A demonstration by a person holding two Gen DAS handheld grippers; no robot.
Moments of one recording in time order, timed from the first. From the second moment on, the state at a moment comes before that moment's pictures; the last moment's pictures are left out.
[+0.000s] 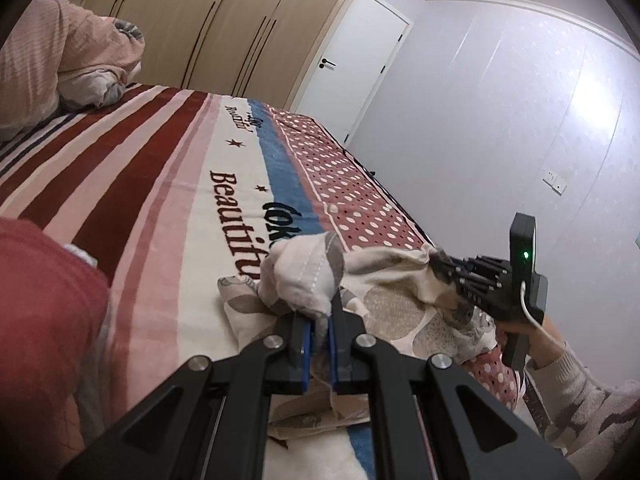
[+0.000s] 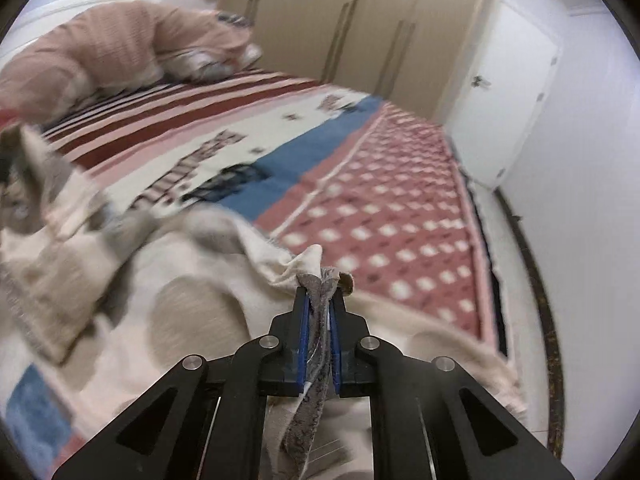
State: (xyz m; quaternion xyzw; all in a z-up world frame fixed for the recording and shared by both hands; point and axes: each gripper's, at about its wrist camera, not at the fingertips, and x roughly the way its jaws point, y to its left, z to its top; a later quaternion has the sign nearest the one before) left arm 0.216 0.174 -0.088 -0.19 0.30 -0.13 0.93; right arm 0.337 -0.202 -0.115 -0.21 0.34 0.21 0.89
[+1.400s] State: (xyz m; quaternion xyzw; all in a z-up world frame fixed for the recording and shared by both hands) left arm 0.285 0.013 -0.058 -0.09 0.31 -0.22 0.92; right arm 0.310 -0.325 -0.089 0.04 0.43 0.35 0.83
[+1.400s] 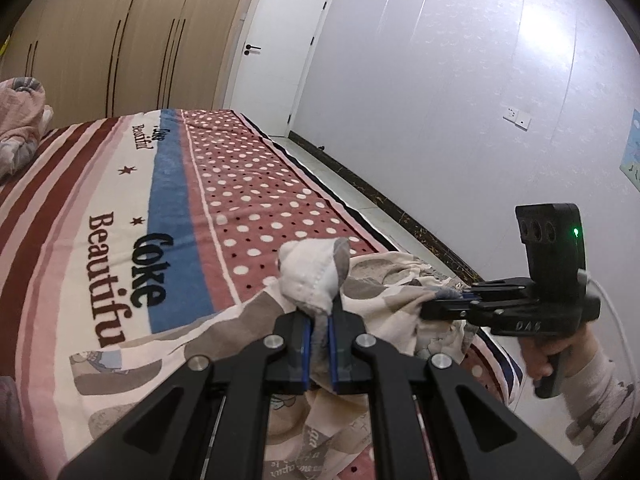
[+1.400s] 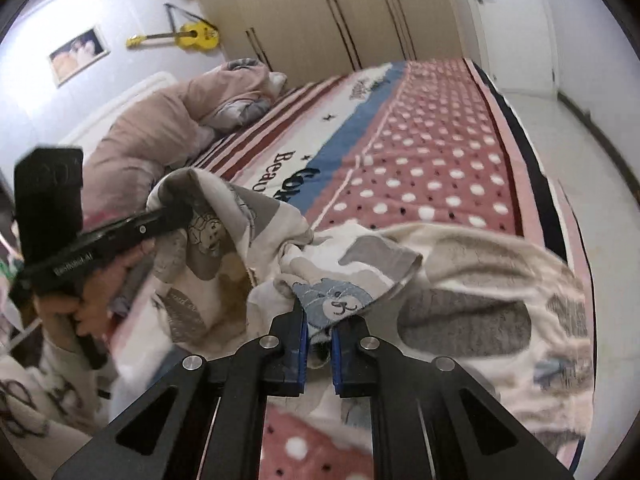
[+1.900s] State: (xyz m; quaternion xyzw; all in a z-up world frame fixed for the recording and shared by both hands) left arm 0.304 -0.035 -0.077 -0.07 0.34 -0.24 0.91; right arm 0.324 -0.391 -0.127 0.09 0.48 0.27 0.83
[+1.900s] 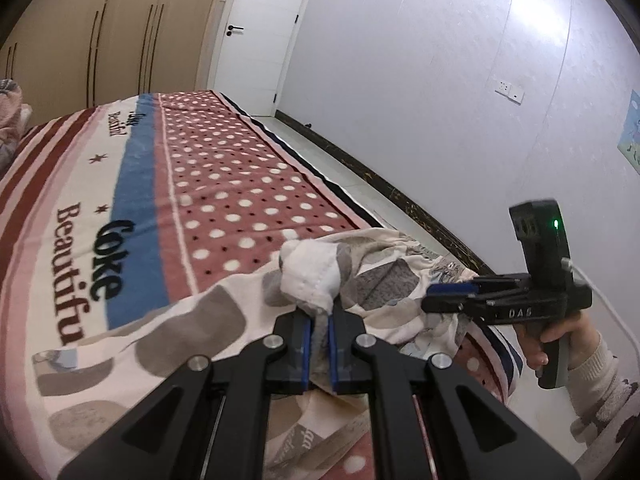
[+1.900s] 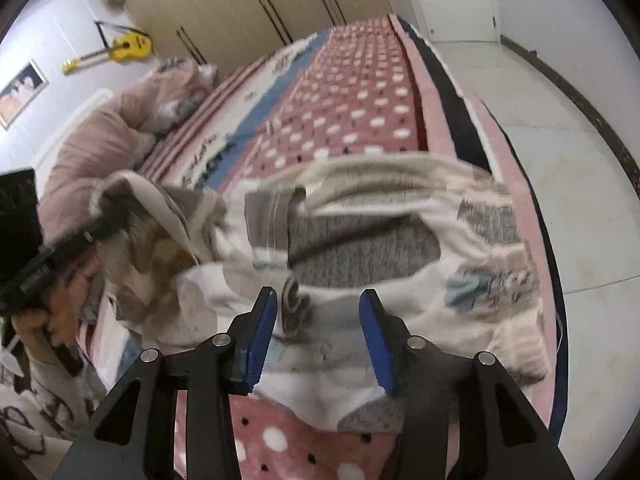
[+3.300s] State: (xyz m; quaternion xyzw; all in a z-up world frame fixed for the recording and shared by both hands) left arm 0.259 0.049 -0.055 -0.10 0.28 -0.16 0.94; right arm 0.317 -0.342 -0.161 0.04 0.48 0.29 0.82
